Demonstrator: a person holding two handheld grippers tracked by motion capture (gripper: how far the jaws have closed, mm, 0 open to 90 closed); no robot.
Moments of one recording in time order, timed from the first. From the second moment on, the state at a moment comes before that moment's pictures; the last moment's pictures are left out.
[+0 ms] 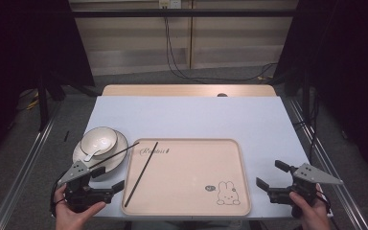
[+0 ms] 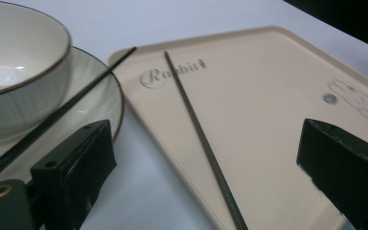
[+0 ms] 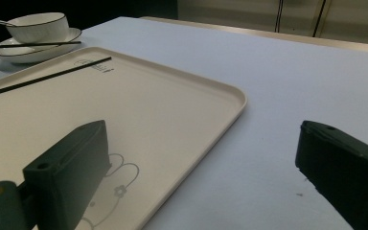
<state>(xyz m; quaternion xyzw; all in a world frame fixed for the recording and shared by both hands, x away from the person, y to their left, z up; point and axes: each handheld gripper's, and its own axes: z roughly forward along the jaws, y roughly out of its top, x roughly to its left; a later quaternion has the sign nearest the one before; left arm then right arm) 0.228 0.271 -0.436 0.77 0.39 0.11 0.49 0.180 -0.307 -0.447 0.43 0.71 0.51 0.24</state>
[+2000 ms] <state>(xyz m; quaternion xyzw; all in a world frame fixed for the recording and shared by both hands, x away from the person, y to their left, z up) 0.312 0.343 -0.453 0.88 0.30 0.09 0.35 0.181 -0.308 -0.448 0.43 0.71 0.51 0.24</state>
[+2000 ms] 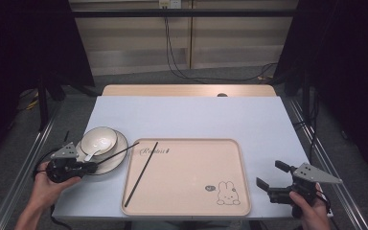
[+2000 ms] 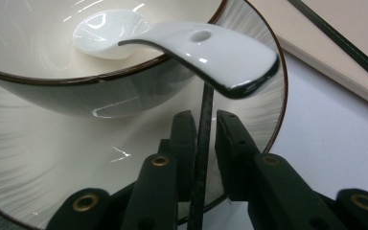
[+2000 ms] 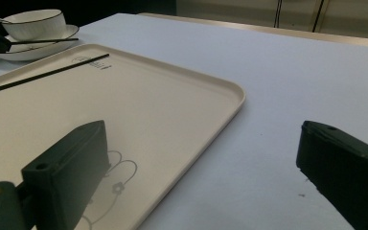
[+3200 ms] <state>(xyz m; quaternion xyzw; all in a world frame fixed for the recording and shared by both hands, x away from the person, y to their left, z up) 0.286 0.339 -0.425 0.85 0.33 0.05 0.40 0.181 -0.307 -0.447 0.43 0.71 0.51 0.23</state>
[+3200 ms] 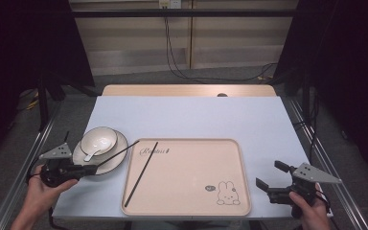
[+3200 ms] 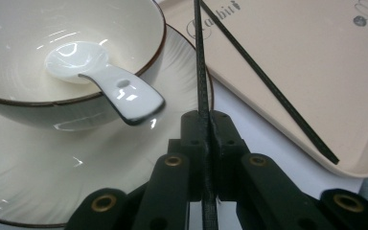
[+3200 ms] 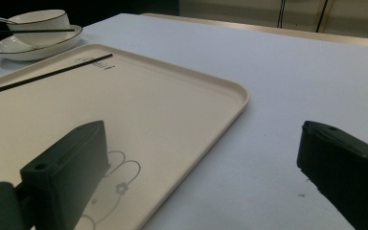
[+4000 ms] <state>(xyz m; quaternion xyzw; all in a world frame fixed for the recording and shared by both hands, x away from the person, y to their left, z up) 0.248 0.310 -0.413 0.81 0.38 0.06 0.43 0.181 -0.306 -0.447 0.43 0.71 0.51 0.23</state>
